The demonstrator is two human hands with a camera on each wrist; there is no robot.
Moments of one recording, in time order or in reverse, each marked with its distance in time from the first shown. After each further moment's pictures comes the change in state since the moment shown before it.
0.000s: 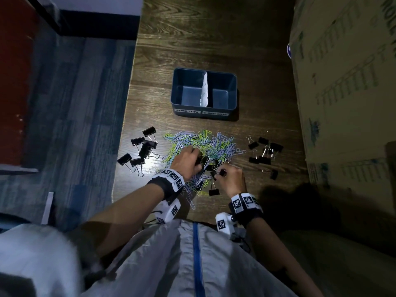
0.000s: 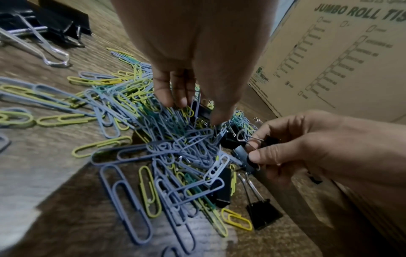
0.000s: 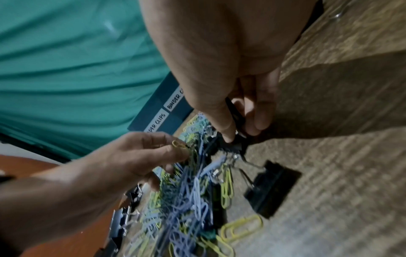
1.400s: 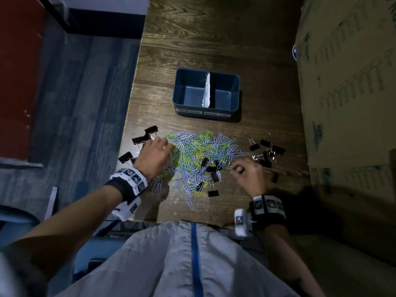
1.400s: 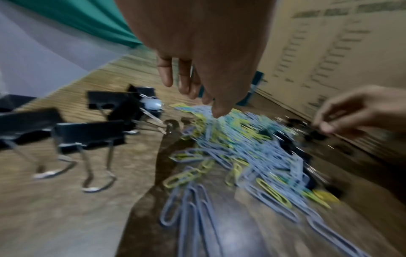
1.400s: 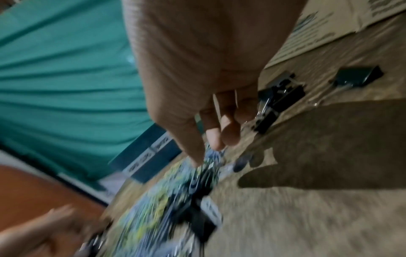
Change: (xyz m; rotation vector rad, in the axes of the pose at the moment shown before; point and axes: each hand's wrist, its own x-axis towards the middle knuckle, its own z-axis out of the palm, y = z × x) left_hand -0.035 -0.068 -0.051 0.438 0.165 0.153; right_hand 0.011 0.027 -0.056 -0.051 0.060 -0.238
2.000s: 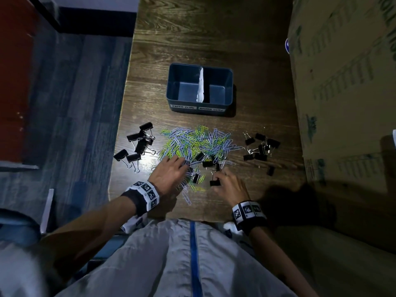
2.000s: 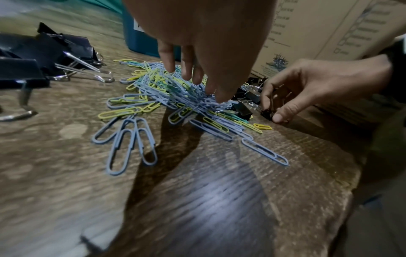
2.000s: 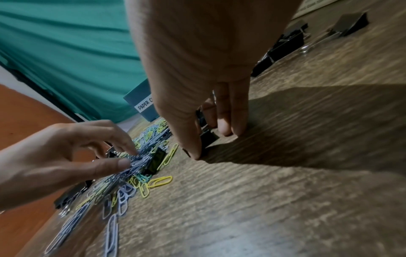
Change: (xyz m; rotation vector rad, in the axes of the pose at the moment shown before) left_hand -0.019 0.062 0.027 0.038 -0.067 0.212; right_hand -0.036 -0.004 0.048 -0.226 -0.301 -0.051
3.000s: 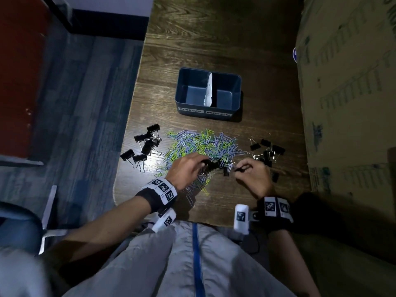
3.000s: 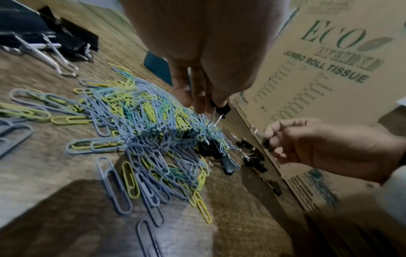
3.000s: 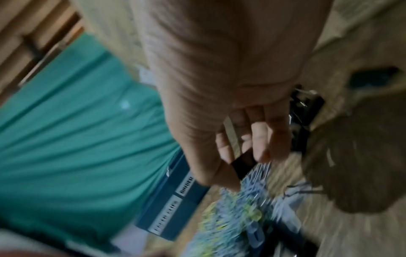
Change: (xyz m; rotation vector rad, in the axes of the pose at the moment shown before) left_hand 0.024 0.019 -0.021 -0.668 0.271 -0.169; right_hand 0.009 0.012 -0.070 0.591 0.166 0.240
